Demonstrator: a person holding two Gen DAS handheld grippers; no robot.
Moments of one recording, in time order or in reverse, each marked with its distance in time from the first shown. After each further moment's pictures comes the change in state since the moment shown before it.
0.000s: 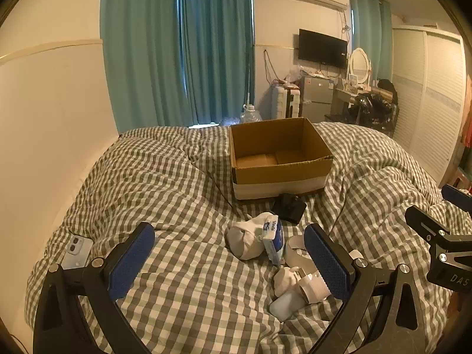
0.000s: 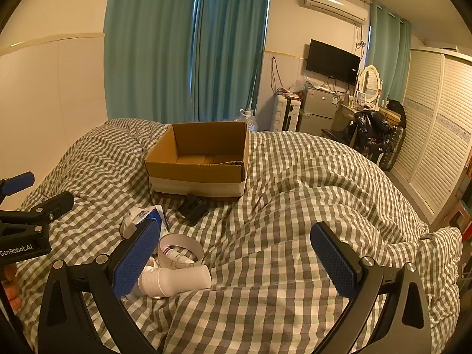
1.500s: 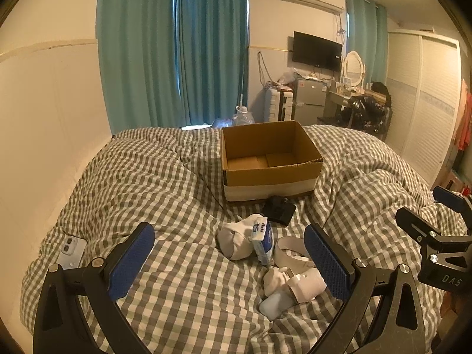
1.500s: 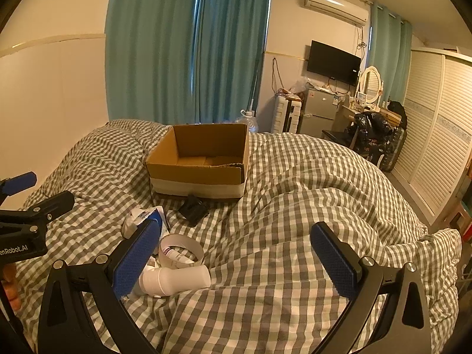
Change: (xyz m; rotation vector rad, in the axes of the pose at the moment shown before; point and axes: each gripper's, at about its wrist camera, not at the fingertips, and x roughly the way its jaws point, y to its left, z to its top) left arm -0.006 -0.006 0.002 -0.004 -0.005 -0.054; right arm -0.008 -0.004 0.002 0.008 -0.005 -0.025
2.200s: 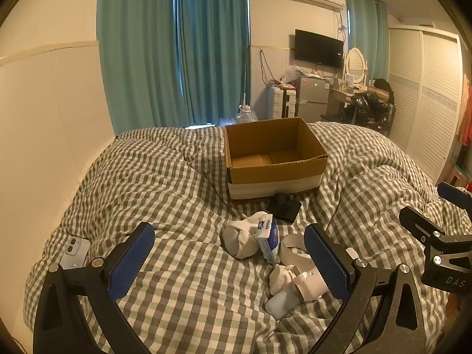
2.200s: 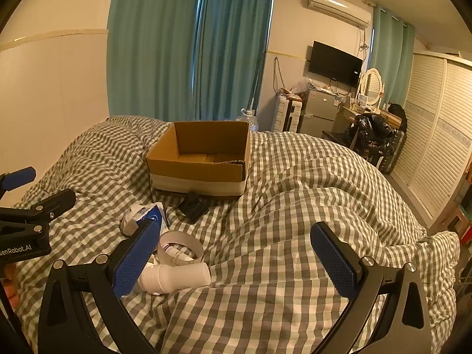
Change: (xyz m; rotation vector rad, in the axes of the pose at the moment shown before) left arm 0.004 0.000 -0.005 0.012 0.001 0.001; right arm 0.002 0.006 -0.002 -0.013 0.006 -0.017
